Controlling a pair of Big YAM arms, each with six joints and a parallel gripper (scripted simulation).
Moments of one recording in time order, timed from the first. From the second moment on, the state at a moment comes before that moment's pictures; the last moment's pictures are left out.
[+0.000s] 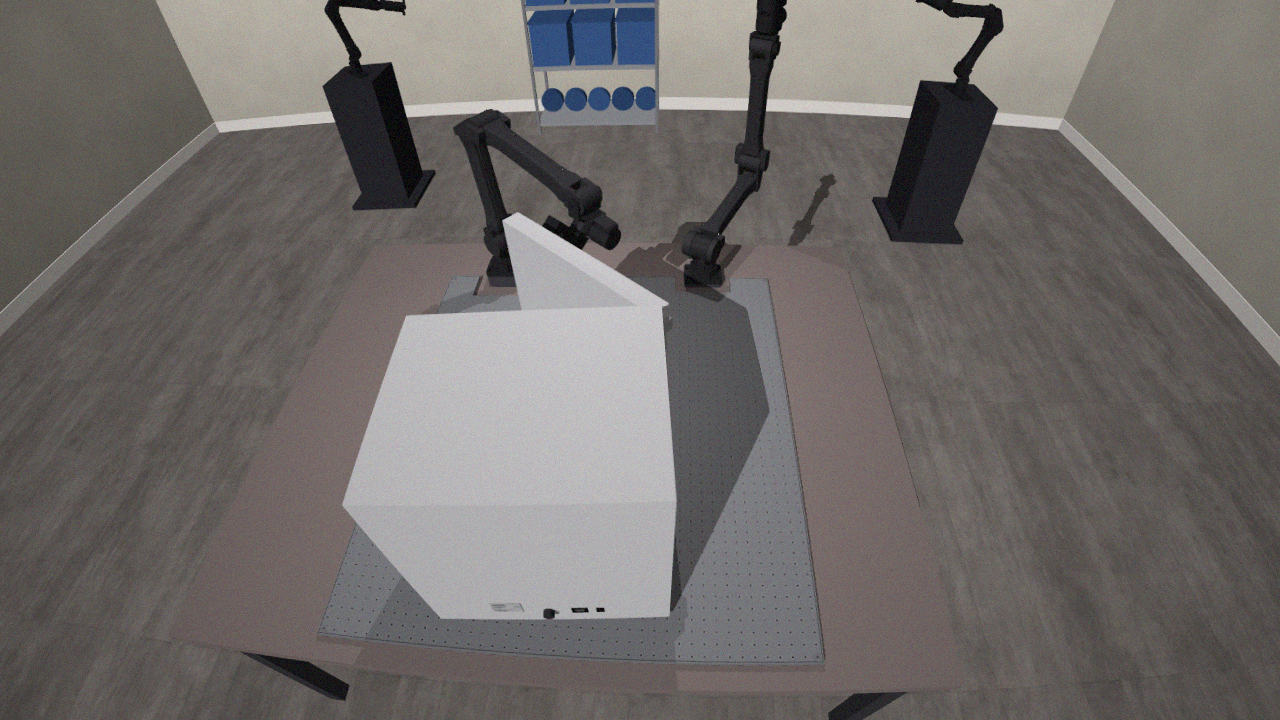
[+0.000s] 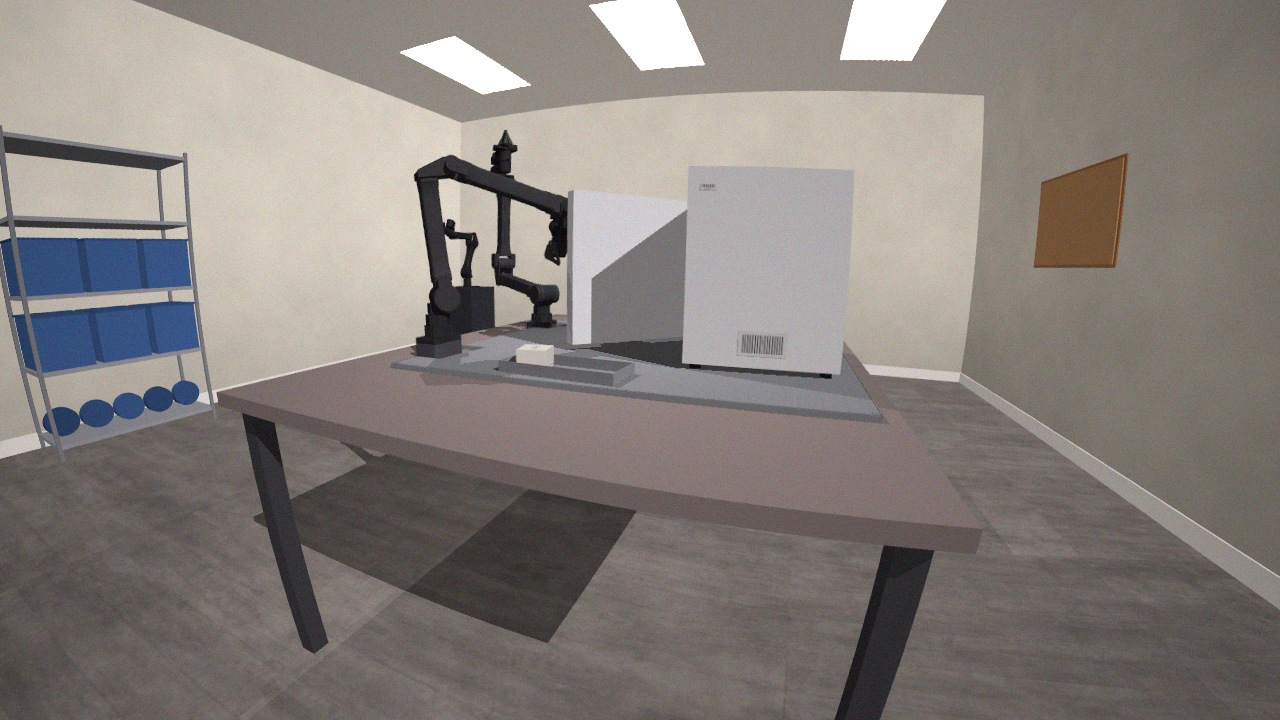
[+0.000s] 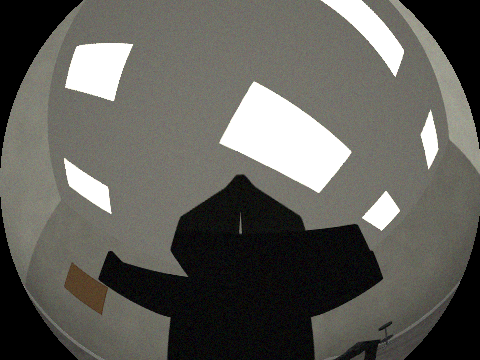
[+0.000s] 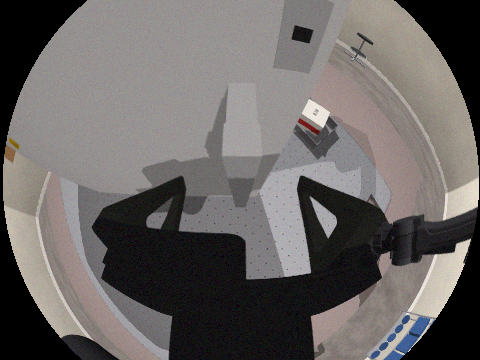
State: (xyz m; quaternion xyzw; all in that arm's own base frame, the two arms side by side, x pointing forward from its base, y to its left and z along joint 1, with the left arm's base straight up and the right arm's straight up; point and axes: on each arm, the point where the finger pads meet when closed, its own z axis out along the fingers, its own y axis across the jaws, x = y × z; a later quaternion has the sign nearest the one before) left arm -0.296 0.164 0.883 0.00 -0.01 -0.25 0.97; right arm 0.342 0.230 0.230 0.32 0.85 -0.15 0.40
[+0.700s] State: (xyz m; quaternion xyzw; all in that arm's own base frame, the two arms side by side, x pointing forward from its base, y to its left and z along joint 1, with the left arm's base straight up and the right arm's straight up) left arm -0.296 0.164 0.883 0.00 -0.01 -0.25 0.97; right arm 0.332 0.235 0.232 0.31 0.85 -0.16 0.39
